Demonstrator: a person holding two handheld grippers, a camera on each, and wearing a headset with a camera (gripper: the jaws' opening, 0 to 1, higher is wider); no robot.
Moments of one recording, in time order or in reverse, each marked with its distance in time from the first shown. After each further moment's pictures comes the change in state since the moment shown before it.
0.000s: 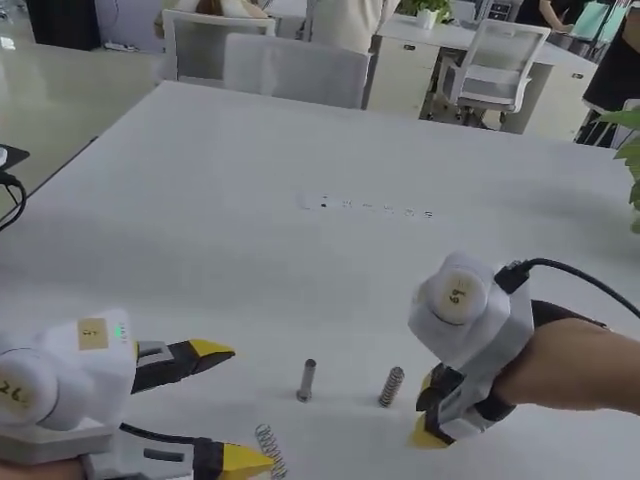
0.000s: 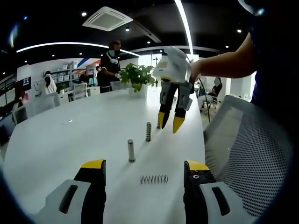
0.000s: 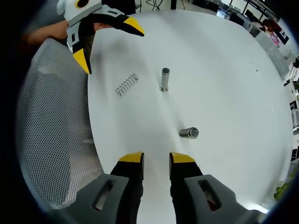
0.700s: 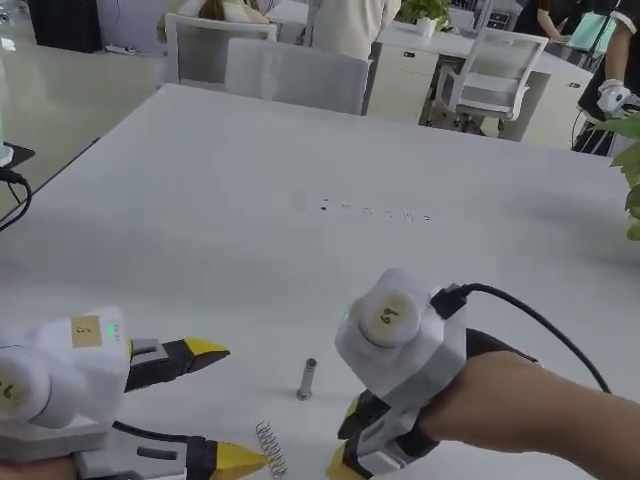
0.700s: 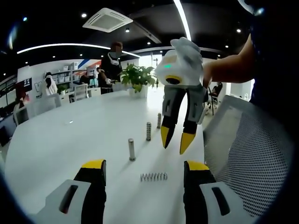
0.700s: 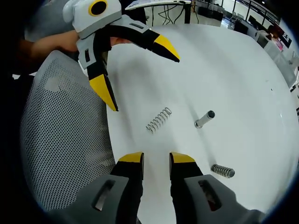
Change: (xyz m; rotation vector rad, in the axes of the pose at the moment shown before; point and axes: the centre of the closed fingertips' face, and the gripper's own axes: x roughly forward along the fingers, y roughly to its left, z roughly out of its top) left arm -0.009 0.001 -0.002 0.004 -0.010 0.009; right arm 0.026 0.055 0.065 -0.024 -0.109 0.066
